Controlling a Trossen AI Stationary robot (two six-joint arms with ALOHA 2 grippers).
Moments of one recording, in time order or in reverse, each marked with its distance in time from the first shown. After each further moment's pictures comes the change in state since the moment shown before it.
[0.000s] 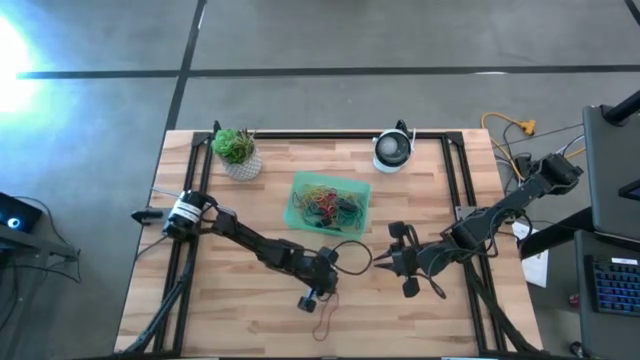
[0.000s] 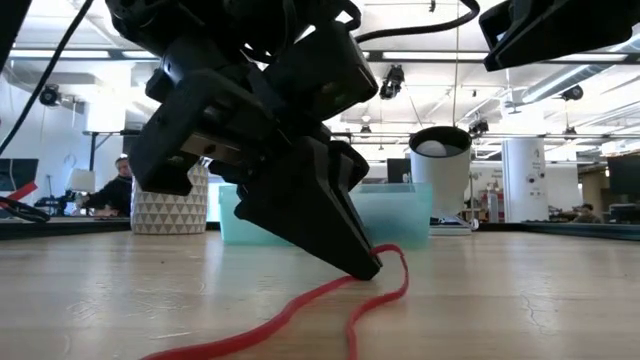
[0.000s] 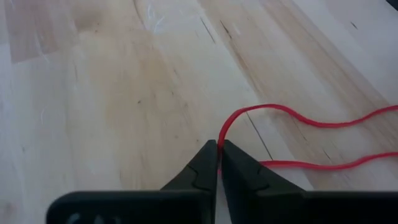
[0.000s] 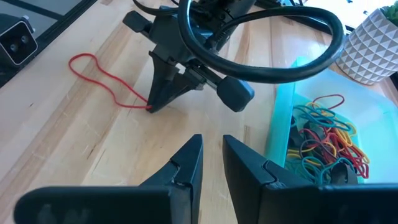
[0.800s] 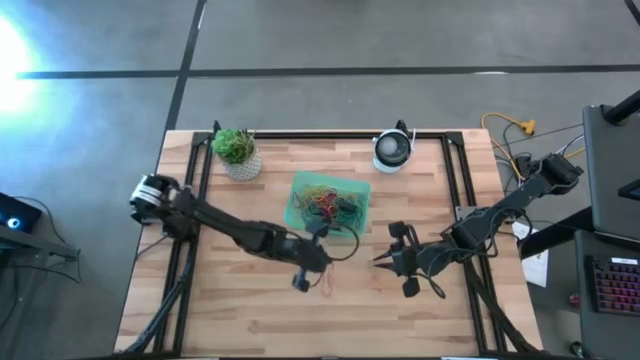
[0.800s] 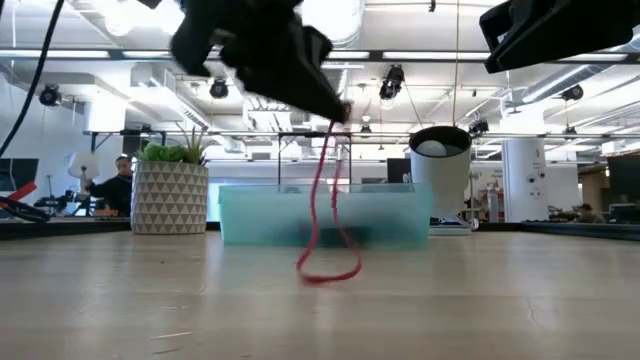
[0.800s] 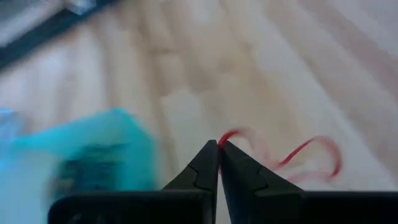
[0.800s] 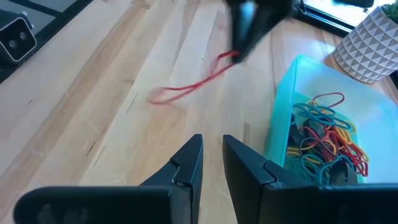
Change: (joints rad) left arm 0.018 -0.331 -0.008 -0.238 -0.294 0.192; right arm 0.000 0.000 0.000 -0.011 0.000 0.000
